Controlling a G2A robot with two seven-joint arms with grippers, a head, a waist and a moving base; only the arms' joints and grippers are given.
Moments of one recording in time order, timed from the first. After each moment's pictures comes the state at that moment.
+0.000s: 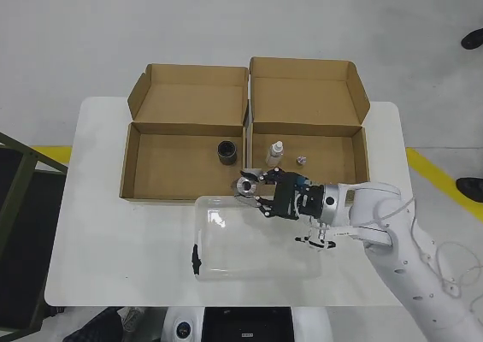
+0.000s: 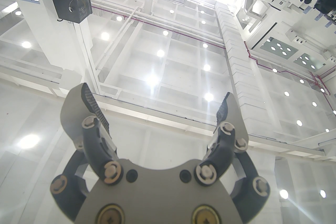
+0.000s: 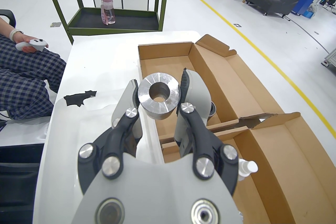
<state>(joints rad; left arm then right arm) -0.03 -0.30 -0.61 -1.22 3.05 0.21 0.06 -1.08 -1.11 1.08 -1.88 -1.11 -0.79 0.25</state>
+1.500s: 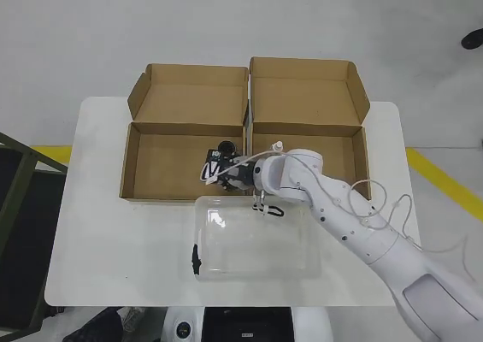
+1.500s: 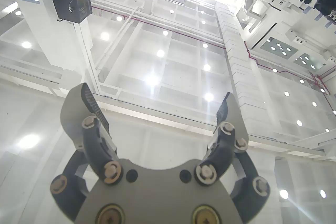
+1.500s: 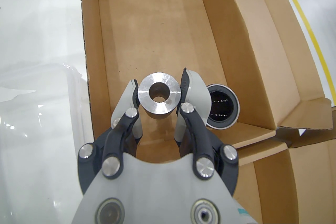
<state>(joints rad) -0.03 -0.30 -0.61 -1.22 3.05 0.21 0.06 -0.62 -1.32 0.62 -1.34 -1.17 -0.57 0.46</state>
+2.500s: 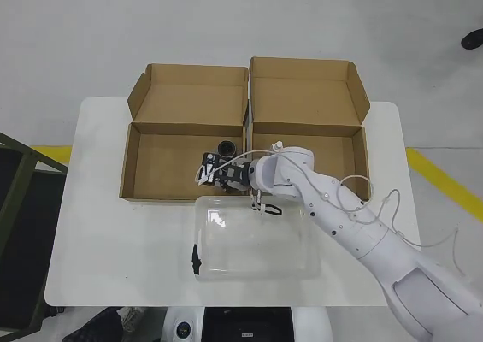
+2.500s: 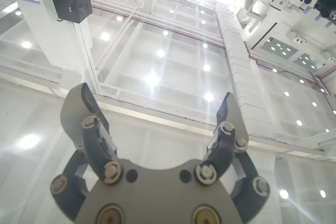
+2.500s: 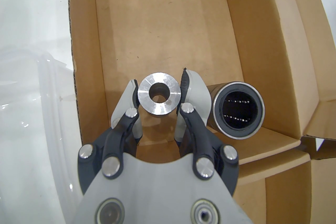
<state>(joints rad) -0.03 -0.30 -0.61 -1.22 3.05 0.21 0.06 -0.59 -1.37 0.60 -1.24 -1.20 -0.62 0.51</state>
